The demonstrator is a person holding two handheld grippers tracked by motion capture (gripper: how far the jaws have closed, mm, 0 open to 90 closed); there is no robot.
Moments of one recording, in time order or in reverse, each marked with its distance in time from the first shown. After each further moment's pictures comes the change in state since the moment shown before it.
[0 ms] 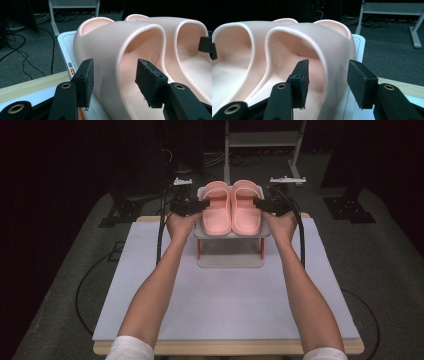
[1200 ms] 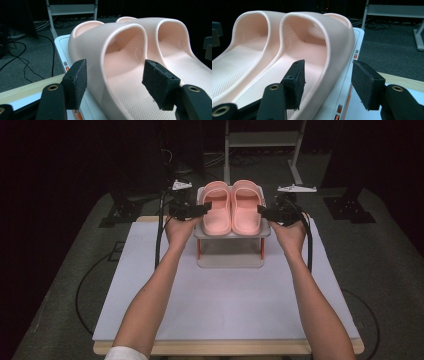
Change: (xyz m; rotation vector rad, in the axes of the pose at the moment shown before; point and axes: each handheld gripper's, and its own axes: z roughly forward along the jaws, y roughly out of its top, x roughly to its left) left arm -0.012 -0.008 -0.020 -0.027 -0.007 0.040; right arm -0.003 -0.021 -0.033 -0.011 0.033 -0.016
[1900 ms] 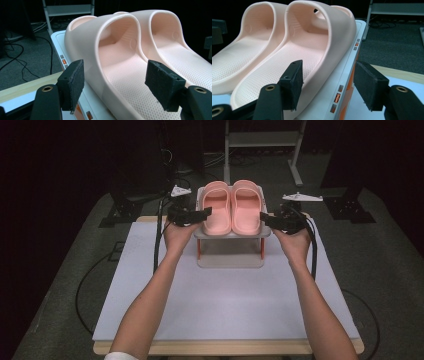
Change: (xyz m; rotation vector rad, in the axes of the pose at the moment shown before) left arm -0.004 -0.012 -0.009 -0.008 -0.021 0.030; right arm -0.004 -0.020 -0.015 -0.017 0.029 0.012
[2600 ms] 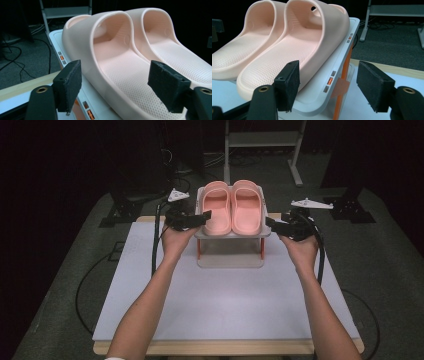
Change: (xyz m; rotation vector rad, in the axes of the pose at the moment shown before) left arm -0.003 -0.008 -0.012 -0.002 -0.016 0.018; right arm -0.008 -0.013 -0.020 -0.013 0.004 0.010
